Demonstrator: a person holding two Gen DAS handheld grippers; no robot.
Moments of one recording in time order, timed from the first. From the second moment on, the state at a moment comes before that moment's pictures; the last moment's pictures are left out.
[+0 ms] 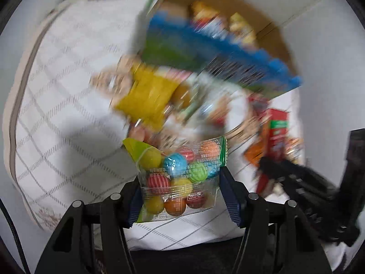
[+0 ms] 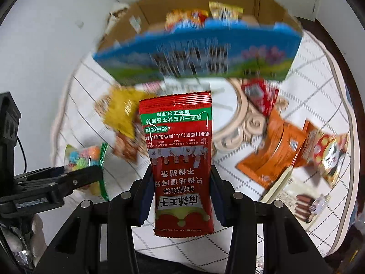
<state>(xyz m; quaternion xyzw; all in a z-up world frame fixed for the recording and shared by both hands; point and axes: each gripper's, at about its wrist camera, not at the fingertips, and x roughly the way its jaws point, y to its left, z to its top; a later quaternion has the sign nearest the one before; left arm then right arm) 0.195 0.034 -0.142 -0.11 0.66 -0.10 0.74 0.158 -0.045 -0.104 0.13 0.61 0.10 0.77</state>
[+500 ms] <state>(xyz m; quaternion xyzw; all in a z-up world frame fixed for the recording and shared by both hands) 0.391 0.023 -0.072 -0.04 0.62 -0.09 0.78 0.346 -0.133 -0.049 0.11 0.54 0.03 0.83</state>
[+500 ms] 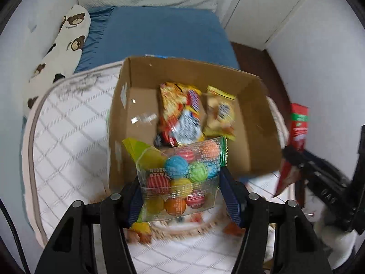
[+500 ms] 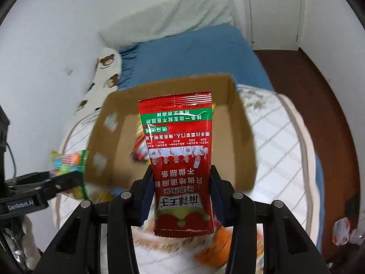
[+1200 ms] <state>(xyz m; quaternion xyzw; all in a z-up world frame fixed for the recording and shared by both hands) 0.546 0.031 -0.190 0.00 0.68 -0.02 0.73 0.497 -0.157 -0.176 0.06 0.63 -0.02 0.77</state>
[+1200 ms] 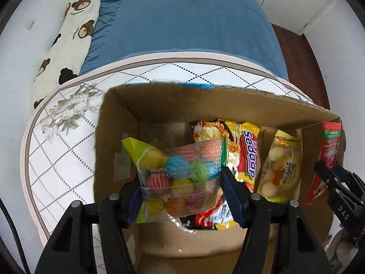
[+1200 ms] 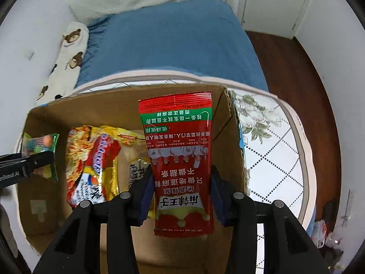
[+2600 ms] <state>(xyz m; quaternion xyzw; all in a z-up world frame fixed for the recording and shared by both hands) 0.364 0.031 -0.077 -0.02 0.54 -0.04 0.84 0.342 -0.114 -0.062 0.04 0.54 0.00 0.84</state>
